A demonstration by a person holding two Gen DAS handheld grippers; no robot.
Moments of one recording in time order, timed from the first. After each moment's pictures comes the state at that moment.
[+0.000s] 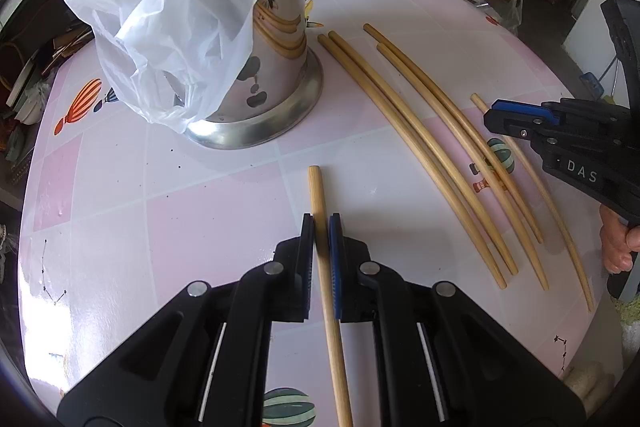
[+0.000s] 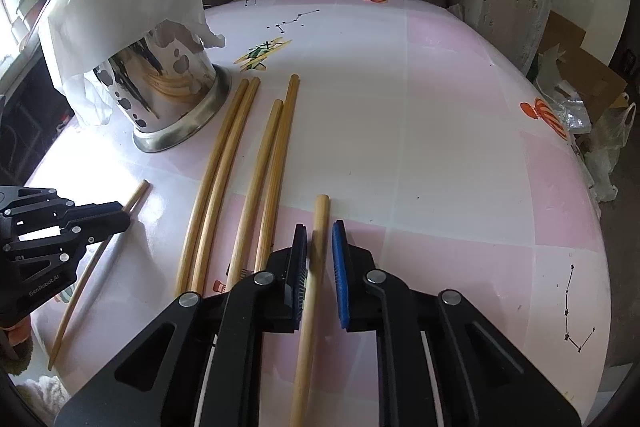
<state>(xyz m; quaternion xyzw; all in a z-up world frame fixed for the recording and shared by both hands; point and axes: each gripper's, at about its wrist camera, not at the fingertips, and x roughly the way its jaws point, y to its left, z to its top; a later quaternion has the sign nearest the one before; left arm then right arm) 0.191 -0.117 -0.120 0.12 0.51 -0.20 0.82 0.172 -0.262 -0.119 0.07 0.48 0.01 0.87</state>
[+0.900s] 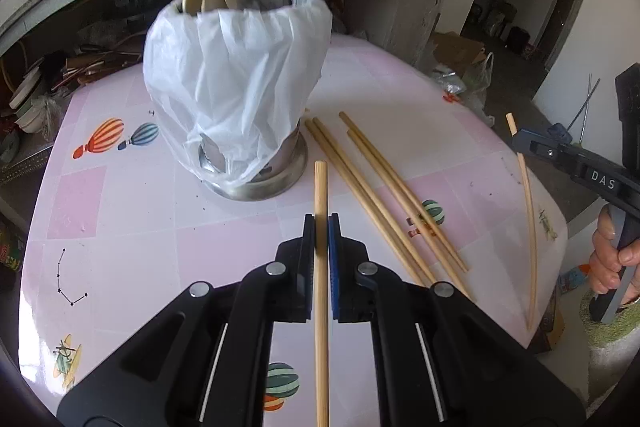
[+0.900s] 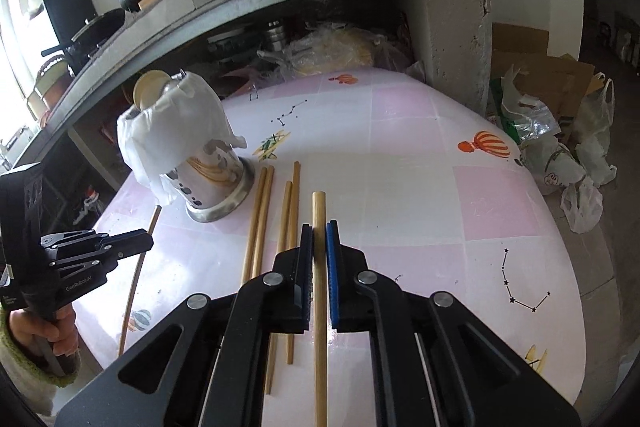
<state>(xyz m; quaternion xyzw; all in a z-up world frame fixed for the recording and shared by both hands) 0.156 -0.083 -0.040 0.04 0.43 -0.25 0.87 0.095 -0.302 -0.025 0.17 0.36 0.00 0.92</state>
